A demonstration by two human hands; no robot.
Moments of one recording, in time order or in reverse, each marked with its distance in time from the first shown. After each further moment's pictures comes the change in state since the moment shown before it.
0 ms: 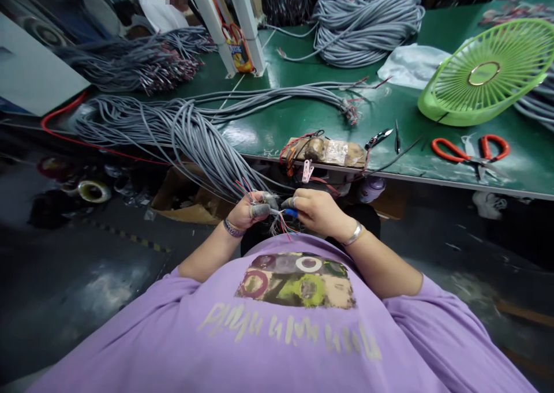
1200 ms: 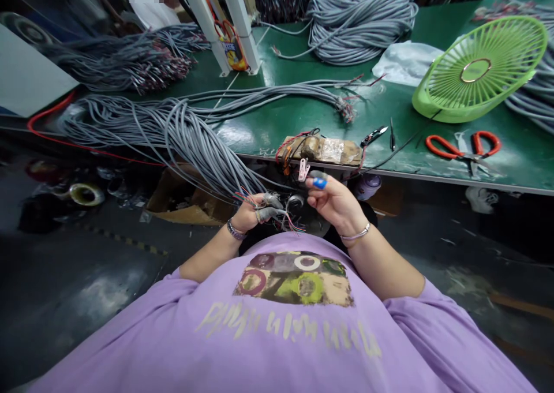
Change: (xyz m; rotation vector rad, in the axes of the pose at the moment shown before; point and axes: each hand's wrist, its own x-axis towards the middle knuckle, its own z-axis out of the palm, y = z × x) left_hand 0.002 0.002 0.016 0.184 0.030 0.181; right_hand -0.005 0.004 -0.011 1.455 0.524 0.809
